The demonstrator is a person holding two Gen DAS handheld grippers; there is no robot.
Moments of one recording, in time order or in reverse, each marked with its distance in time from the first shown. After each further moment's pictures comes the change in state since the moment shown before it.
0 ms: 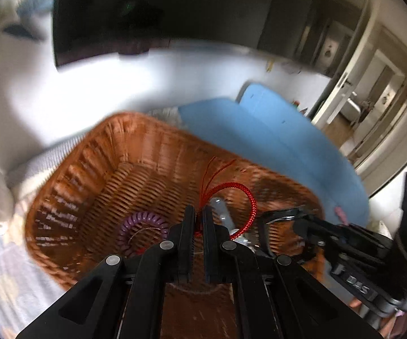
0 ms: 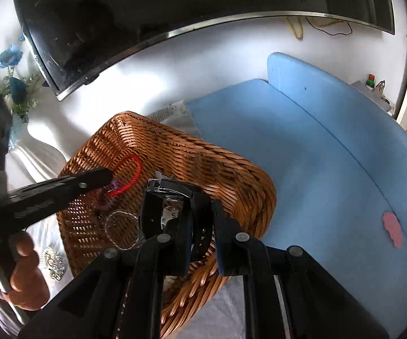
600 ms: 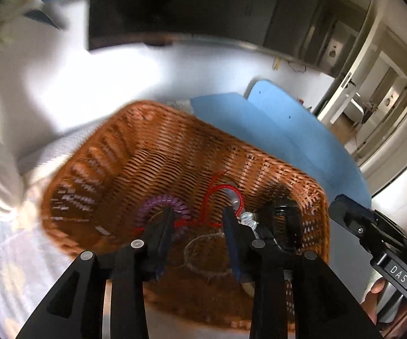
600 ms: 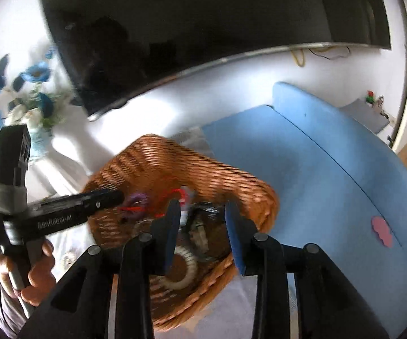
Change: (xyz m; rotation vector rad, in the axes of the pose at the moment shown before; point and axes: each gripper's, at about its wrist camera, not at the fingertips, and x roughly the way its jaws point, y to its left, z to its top) left arm -0.032 0.016 -0.015 -0.012 -0.011 0.016; right arm -0.055 0.022 -0.005 -0.019 -0.116 0.051
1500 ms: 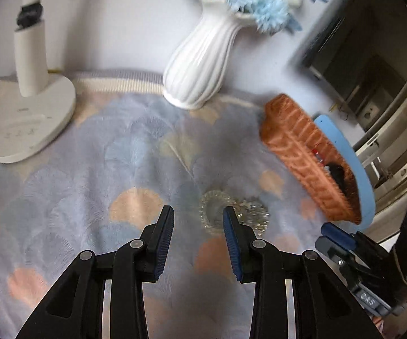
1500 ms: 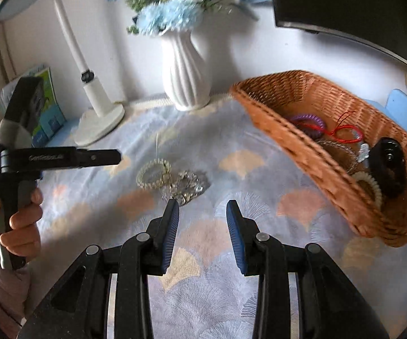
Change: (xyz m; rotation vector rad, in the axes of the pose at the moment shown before) left arm -0.122 0.191 -0.163 -0.333 -0.076 0.046; right arm 0.022 0.189 -0.133 -0.360 0.139 0.202
